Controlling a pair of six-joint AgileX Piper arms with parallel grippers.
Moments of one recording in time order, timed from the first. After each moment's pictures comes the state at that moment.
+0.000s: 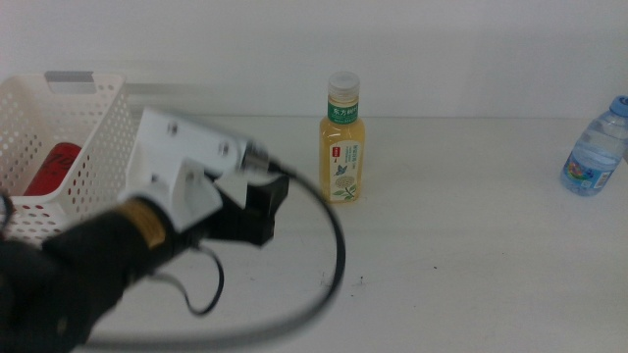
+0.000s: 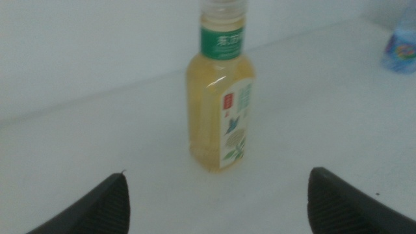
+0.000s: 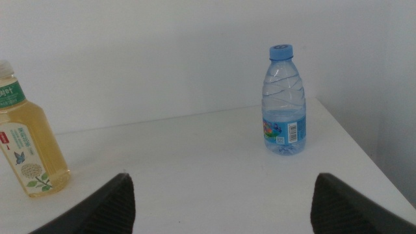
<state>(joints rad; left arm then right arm) -0.56 1.28 -0.57 -0.05 -0.27 -0.02 -0.02 0.00 0.00 0.00 0.17 0.14</state>
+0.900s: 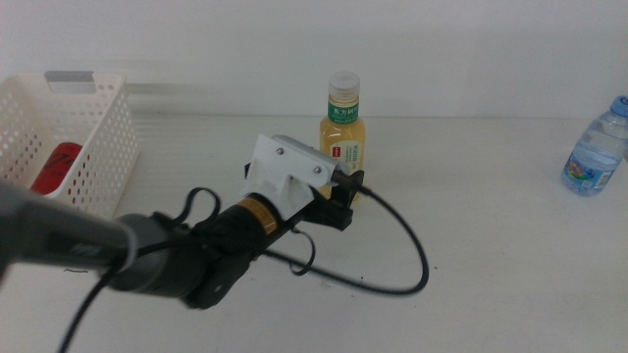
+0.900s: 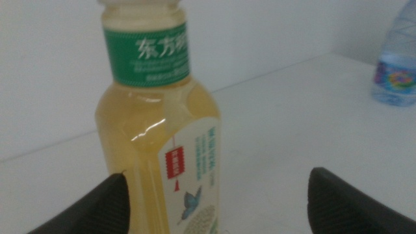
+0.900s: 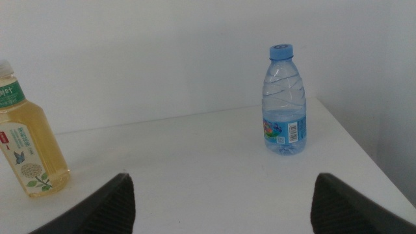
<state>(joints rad) -0.58 1.93 -0.80 0.11 -0.87 -0.11 -0.02 0.00 0.00 0.00 0.17 0.14</state>
